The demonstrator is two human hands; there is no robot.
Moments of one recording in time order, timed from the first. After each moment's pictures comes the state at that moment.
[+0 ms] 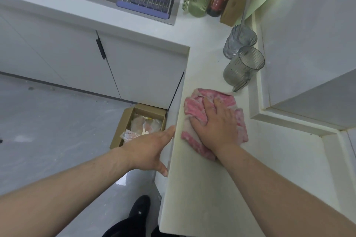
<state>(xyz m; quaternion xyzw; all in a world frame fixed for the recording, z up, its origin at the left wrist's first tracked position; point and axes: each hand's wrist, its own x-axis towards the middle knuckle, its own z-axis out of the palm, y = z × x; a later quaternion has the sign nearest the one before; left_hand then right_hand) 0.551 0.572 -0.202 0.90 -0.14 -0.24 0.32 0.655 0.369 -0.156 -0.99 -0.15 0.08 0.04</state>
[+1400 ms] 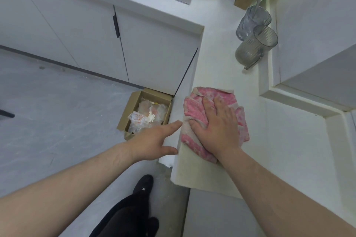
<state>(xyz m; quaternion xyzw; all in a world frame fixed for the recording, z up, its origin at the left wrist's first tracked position) 0.468 0.563 -0.218 0.88 -0.04 -0.22 0.42 0.559 0.366 -0.158 -0.98 -0.19 0.09 0.04</state>
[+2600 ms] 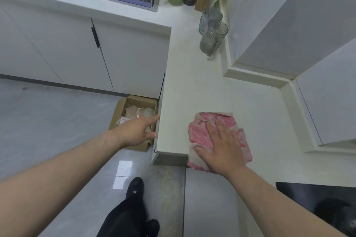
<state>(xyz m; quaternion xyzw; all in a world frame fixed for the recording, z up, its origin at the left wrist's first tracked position) 0.435 0.542 -0.177 0.92 -0.04 -0.23 0.32 0.444 0.245 -0.147 -0.98 -0.14 0.15 0.01</state>
